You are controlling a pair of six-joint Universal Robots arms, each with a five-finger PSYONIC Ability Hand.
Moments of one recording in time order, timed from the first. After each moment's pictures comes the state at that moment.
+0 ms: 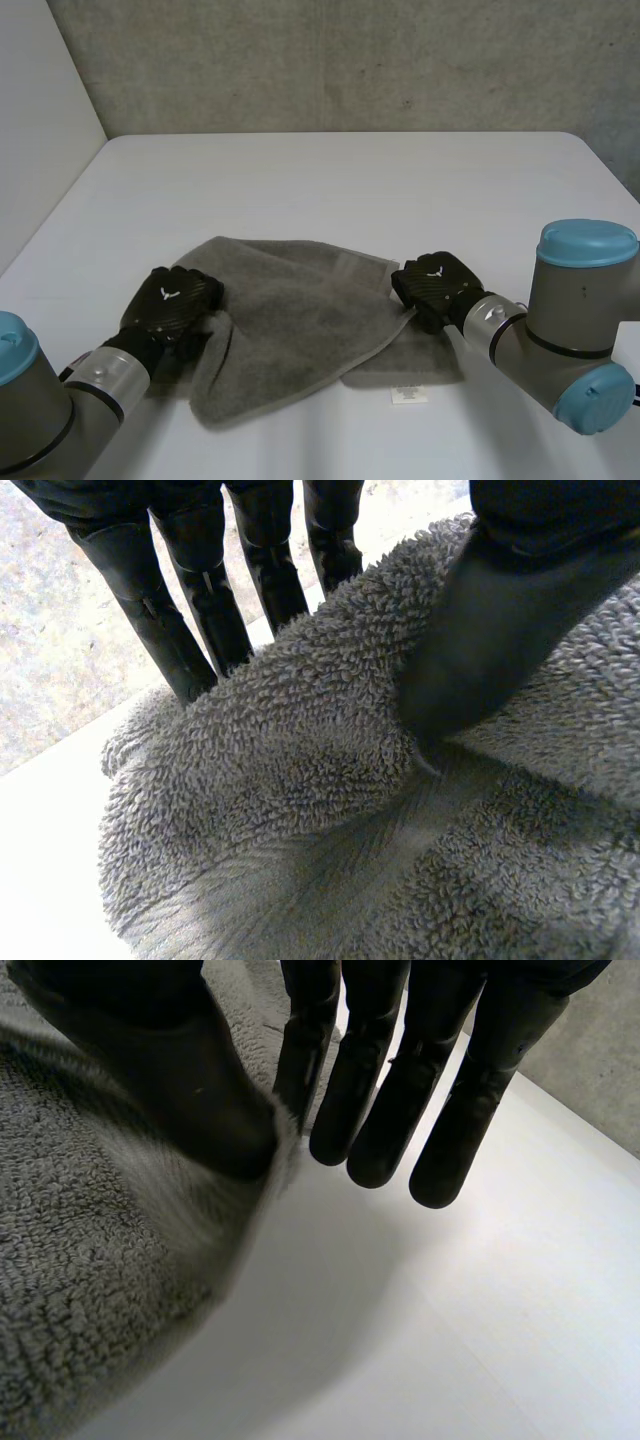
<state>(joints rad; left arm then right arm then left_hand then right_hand) 4.48 -1.83 -2.16 3.74 -1.26 3.46 1.95 -1.00 1.60 -0.14 1.26 2.69 1.15 1.15 1.16 1.15 1.14 1.15 1.14 1.13 1.13 0.96</state>
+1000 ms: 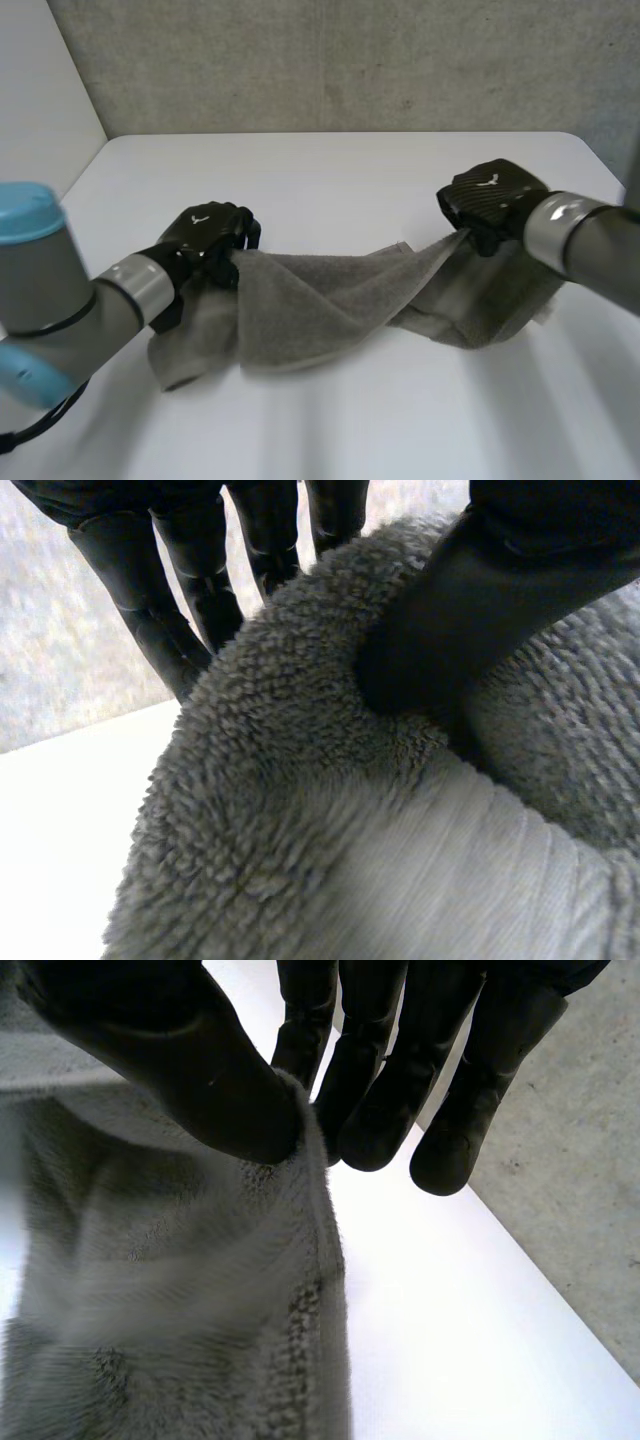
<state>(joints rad) 4.40 -1.97 -1.62 3.33 -1.18 3.18 1.89 -1.19 1.27 0.32 1.32 2.55 1.43 1.45 1.54 1.52 1.47 1.32 1.31 1.33 1.34 1.16</state>
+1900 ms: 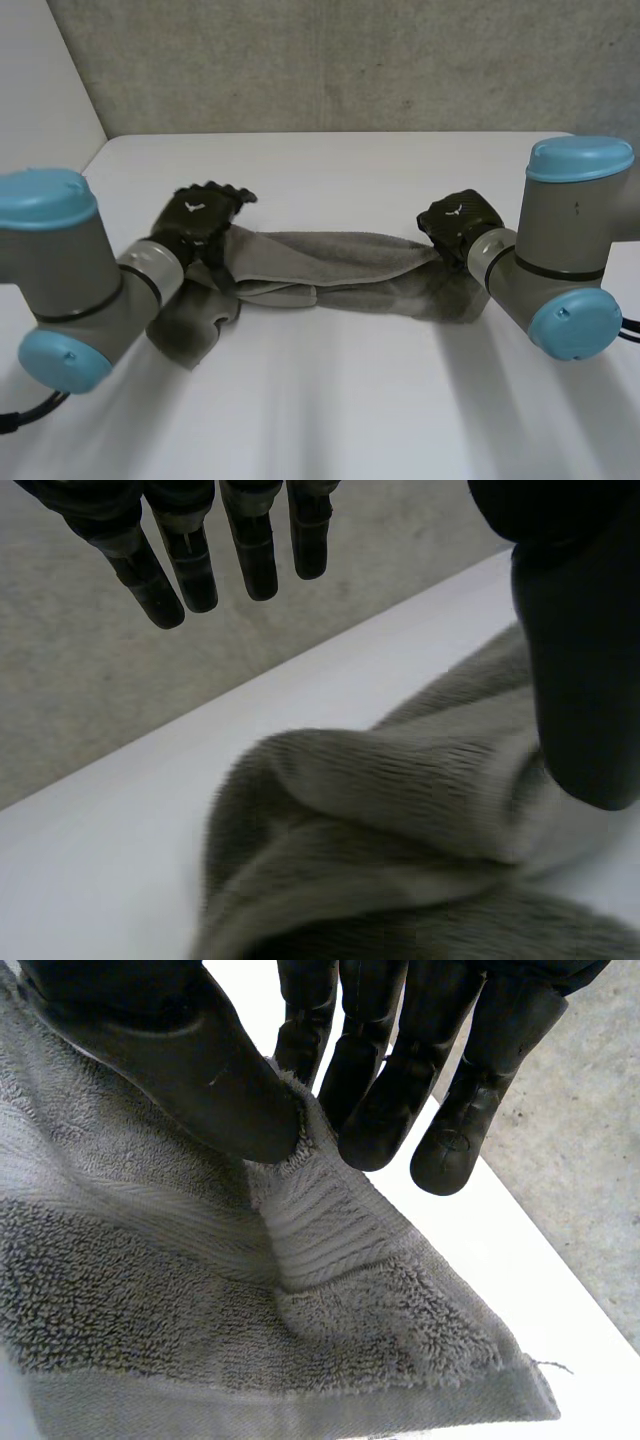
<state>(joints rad) 4.32 -2.01 -1.53 3.31 -1.42 3.32 2.00 -0.96 1.24 0.11 1.53 2.56 0.29 0.28 0.27 0.28 0.26 1.32 1.31 1.33 1.34 1.16</state>
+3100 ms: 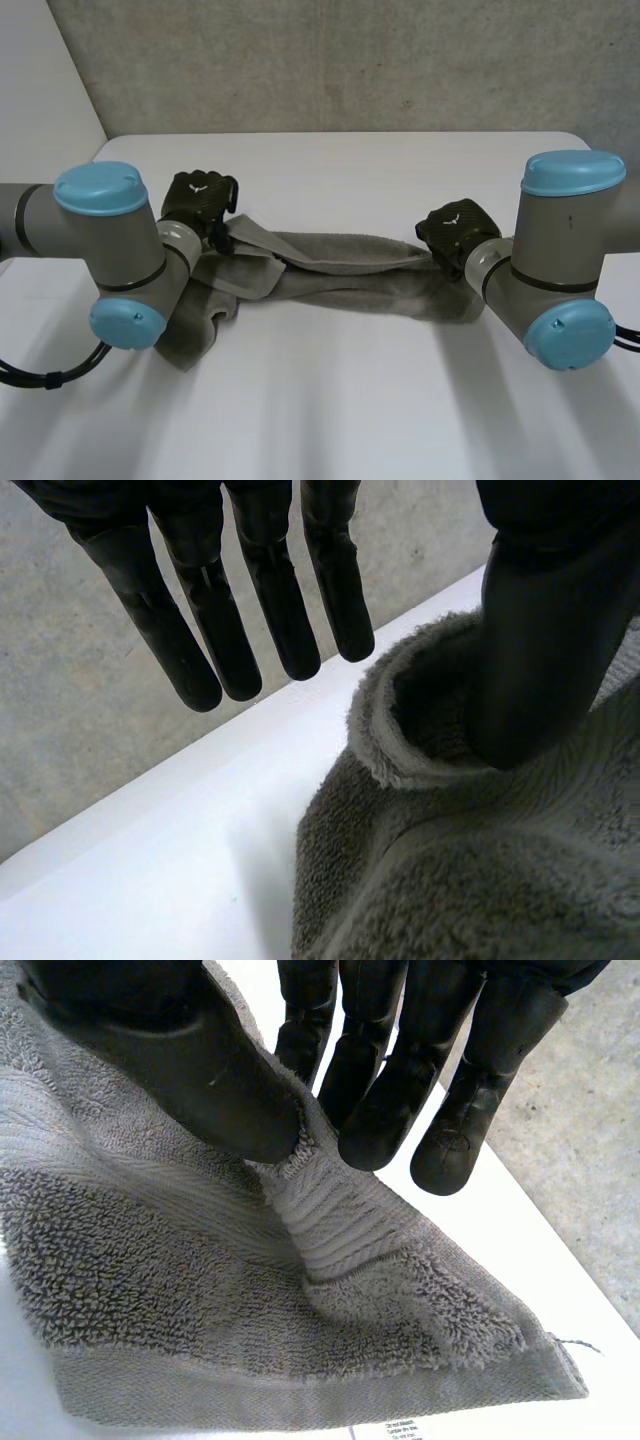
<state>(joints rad) 4.30 -2.25 -1.25 3.34 -1.59 3.37 2.00 -0.96 1.28 0.07 1.53 2.55 0.81 0.81 0.82 0.81 0.82 1.32 1.31 1.33 1.34 1.16</state>
